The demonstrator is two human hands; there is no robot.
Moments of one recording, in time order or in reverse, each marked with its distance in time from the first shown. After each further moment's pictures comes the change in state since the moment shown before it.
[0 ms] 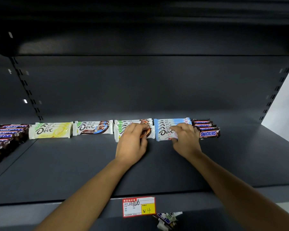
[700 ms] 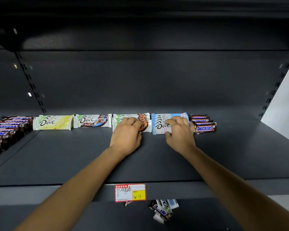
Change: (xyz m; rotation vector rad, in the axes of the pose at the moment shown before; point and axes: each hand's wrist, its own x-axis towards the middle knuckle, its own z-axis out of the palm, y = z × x) left_hand 0.003 0.008 -0.009 0.320 -0.158 0.037; right_hand -0.010 -0.013 -0.016 0.012 0.000 -0.041
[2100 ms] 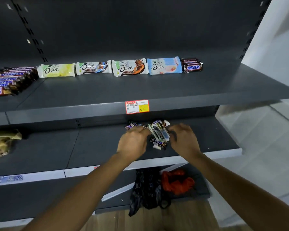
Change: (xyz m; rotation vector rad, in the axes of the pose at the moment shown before) left_hand -0.229 0.052 0.027 -0.110 -0.187 0.136; right_hand -0.255 -0.012 0.021 0.149 -0.063 0.092
